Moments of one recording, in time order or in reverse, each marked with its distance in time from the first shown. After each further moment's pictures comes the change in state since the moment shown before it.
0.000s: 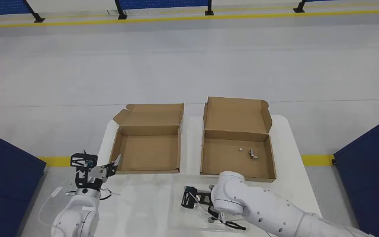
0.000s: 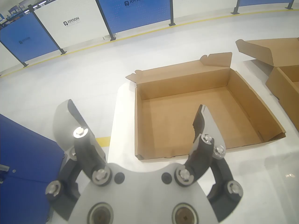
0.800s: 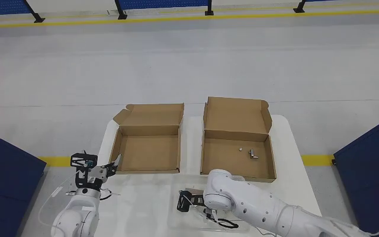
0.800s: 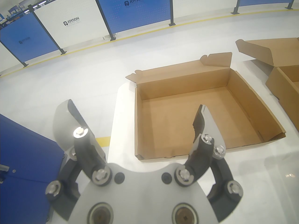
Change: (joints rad) left arm 0.000 0.000 0.000 0.000 0.000 0.000 0.000; right arm 0.069 -0.098 -0.091 0.206 0.110 -0.047 -0.013
